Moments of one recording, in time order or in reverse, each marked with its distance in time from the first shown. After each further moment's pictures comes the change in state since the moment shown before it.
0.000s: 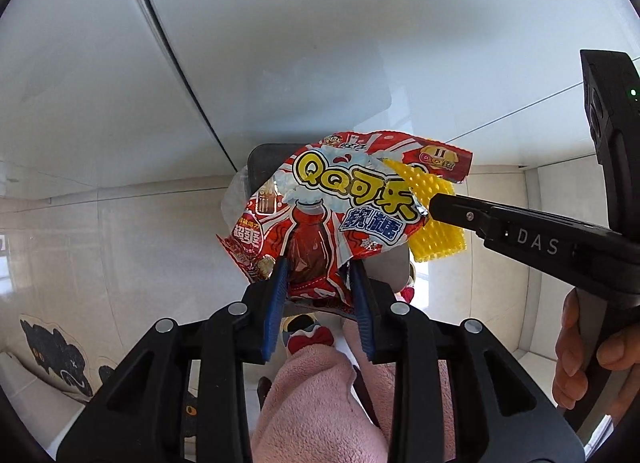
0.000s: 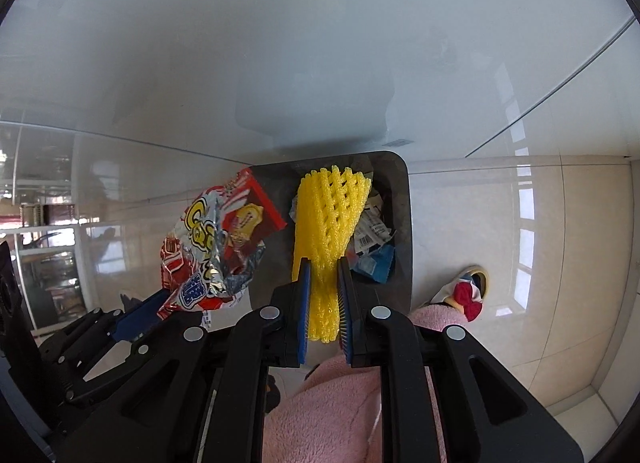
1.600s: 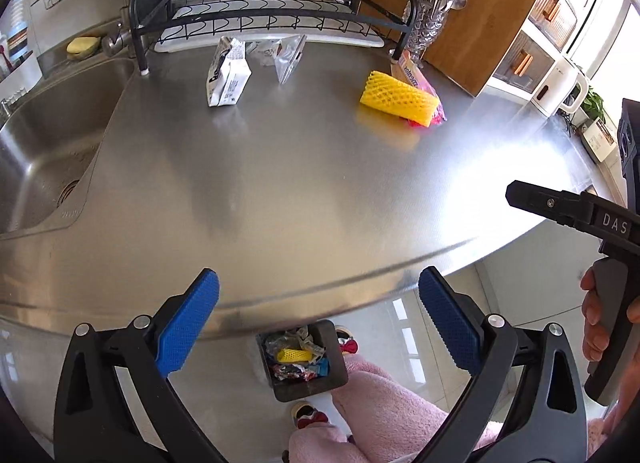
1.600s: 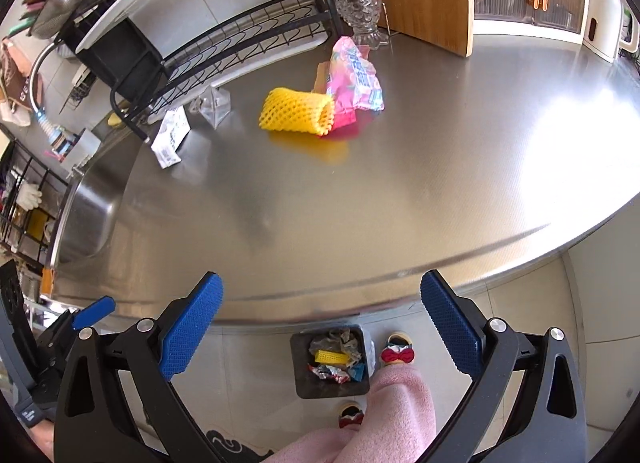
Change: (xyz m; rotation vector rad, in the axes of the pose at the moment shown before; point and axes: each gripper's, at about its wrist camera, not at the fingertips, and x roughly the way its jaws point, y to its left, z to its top) left arm -0.344 -0.072 0.119 0.166 -0.425 -0.031; right arm -0.393 0.024 0.045 0.017 -0.537 -0.045
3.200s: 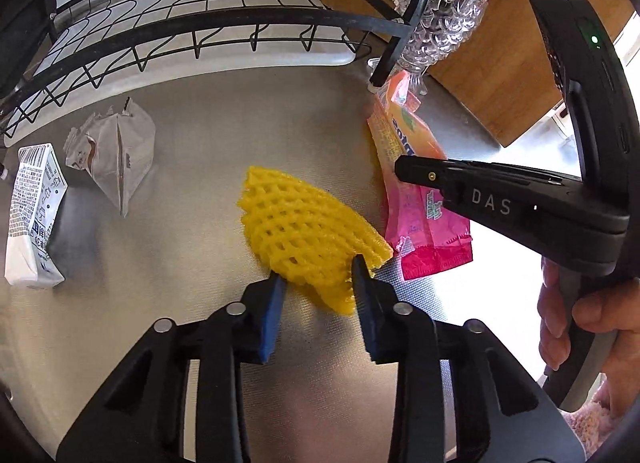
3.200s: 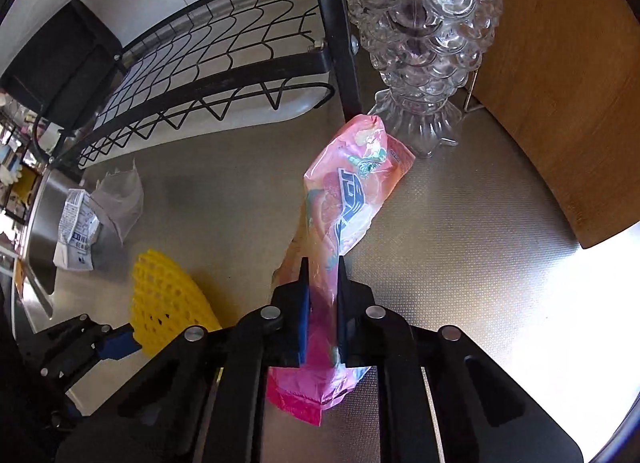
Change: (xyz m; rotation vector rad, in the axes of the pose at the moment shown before) left arm 0.147 -0.063 0.158 0.011 0.110 -0.056; right arm 0.149 -0.015 0.182 -0.209 0.143 0.028
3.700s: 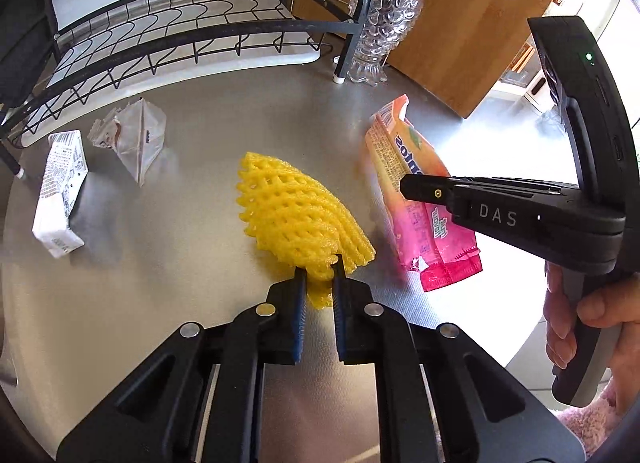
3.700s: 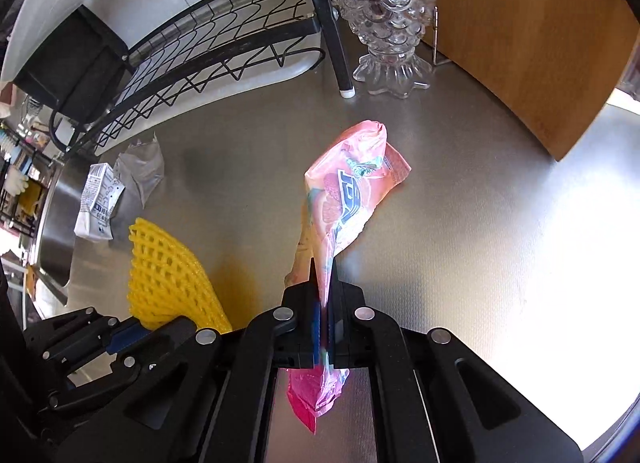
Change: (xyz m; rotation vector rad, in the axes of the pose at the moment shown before) left arm -0.044 -0.010 -0.047 0.090 -0.055 -0.019; right arm -0.039 0.005 -0.057 0.075 -0.014 0.004
